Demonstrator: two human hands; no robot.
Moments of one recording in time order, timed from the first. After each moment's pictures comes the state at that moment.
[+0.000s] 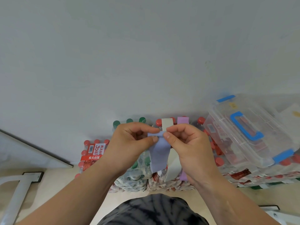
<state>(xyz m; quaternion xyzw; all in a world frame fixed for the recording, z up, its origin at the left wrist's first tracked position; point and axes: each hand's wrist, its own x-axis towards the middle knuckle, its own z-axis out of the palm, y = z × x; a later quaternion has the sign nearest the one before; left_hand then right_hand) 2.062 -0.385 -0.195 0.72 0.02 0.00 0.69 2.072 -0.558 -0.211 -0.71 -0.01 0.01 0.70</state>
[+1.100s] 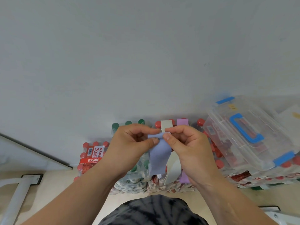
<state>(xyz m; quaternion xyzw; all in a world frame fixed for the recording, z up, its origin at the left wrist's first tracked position) 2.069 -0.387 -0.195 0.72 0.03 -0.01 0.69 2.079 -0.563 -0.213 -0.71 -0.02 0.03 0.71</state>
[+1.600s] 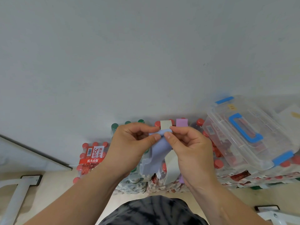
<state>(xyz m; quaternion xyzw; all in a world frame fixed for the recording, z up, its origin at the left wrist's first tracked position) 2.071 -0.396 -0.194 0.70 0.05 0.02 0.71 2.070 -0.555 -0.211 -0.68 0.02 -0.05 0.74</state>
